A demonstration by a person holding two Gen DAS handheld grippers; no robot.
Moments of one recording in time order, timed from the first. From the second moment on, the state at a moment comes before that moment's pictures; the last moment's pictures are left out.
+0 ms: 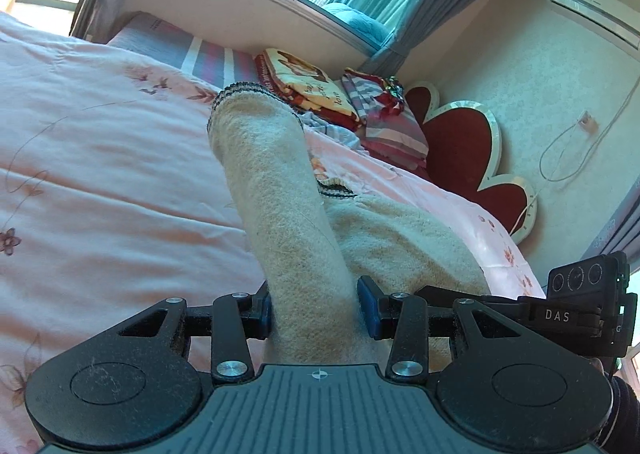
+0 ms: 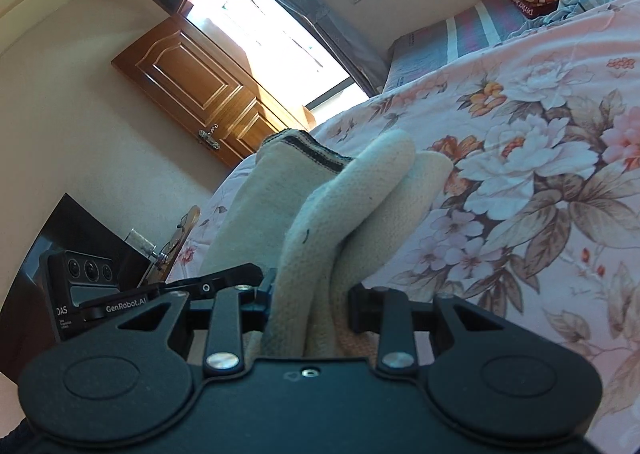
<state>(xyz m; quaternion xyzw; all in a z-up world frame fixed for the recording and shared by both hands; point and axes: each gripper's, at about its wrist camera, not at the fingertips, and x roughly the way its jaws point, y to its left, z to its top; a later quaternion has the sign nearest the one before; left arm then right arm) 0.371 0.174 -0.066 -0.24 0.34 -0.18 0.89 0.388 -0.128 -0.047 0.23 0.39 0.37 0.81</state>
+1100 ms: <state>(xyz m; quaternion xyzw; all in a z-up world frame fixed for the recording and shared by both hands) 0.306 0.179 -0.106 -0.03 0.30 -0.18 0.94 0.319 -0.052 -0.036 -0.07 0.31 0.45 0.83</state>
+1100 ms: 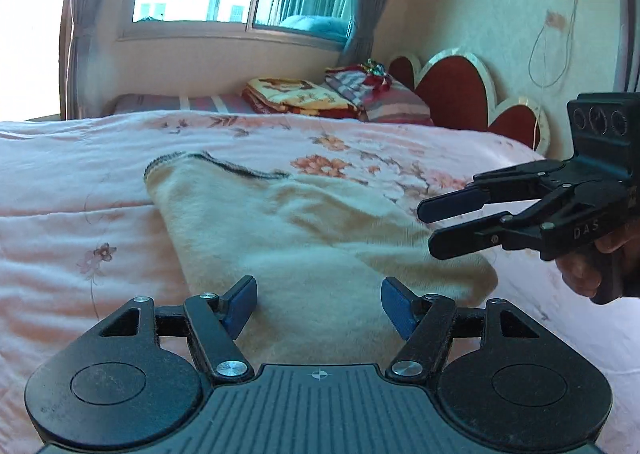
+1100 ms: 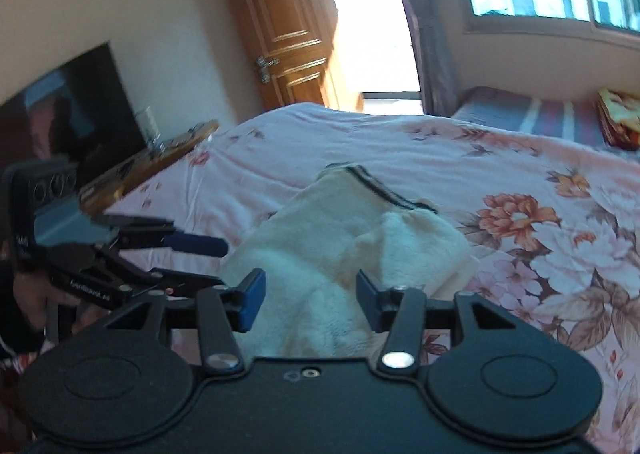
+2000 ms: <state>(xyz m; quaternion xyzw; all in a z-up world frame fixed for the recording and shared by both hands) 0.241 0.156 -0.101 -0.03 0.30 -0.07 0.95 0.288 -0.089 -0.036 -0.02 0.35 0.31 0.89</state>
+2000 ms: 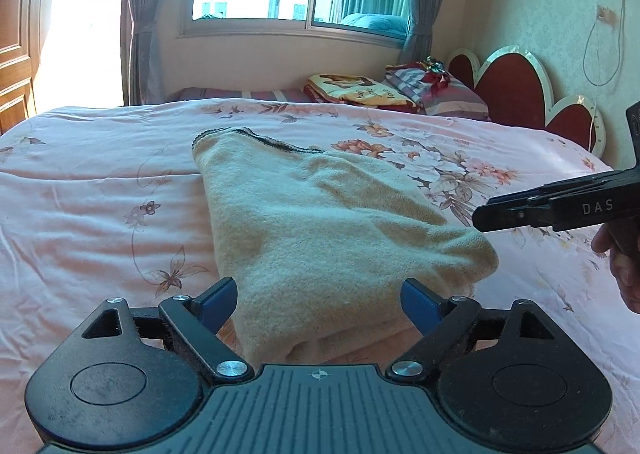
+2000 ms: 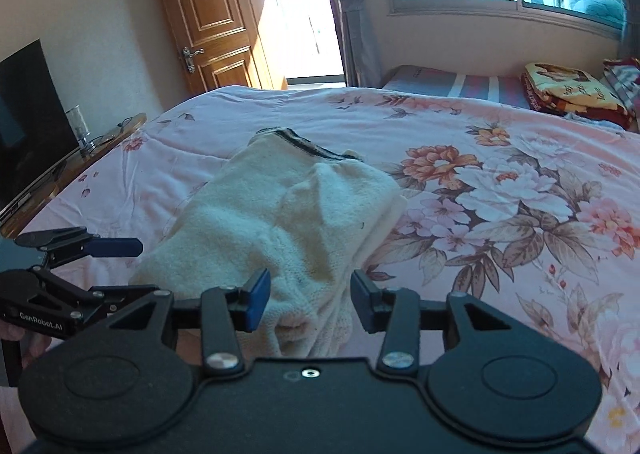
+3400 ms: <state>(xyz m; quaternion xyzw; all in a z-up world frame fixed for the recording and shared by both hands) 0.060 0.093 -0.025 -0.06 0.27 0.00 0.96 0.082 -0.144 0.020 -0.02 0.30 0.17 0.94</state>
